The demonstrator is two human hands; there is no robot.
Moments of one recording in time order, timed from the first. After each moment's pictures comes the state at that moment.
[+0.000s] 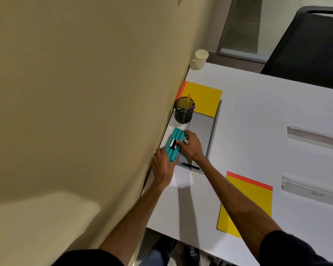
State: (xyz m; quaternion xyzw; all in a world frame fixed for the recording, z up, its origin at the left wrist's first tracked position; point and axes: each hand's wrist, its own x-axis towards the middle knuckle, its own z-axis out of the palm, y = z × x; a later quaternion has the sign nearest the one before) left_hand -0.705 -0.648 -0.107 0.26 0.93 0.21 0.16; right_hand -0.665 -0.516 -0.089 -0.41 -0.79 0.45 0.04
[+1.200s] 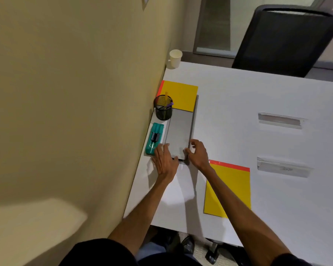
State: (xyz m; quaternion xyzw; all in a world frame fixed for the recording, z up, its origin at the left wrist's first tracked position) left_hand -0.646 -0.619 -0.095 0.30 0.90 0.24 0.19; right_hand -0.558 -0.520 -0.088 -0.50 -0.74 0.43 0.09
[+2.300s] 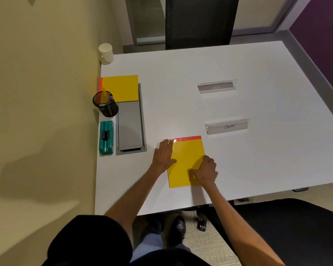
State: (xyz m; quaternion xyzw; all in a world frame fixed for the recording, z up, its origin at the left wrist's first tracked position) left_hand -0.525 -0.577 -0.097 0.63 0.72 0.00 0.30; right_hand -0.345 -0.577 -0.108 -0.74 -0.59 0.32 -0.04
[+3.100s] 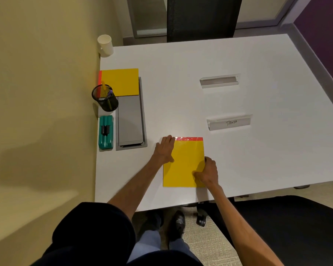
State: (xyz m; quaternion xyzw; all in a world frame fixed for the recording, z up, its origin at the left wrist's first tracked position) left_hand -0.533 -0.562 -0.103 0.66 0.68 -0.08 0.31; right_hand -0.327 -0.587 -0.121 -0.70 -0.59 0.40 0.04
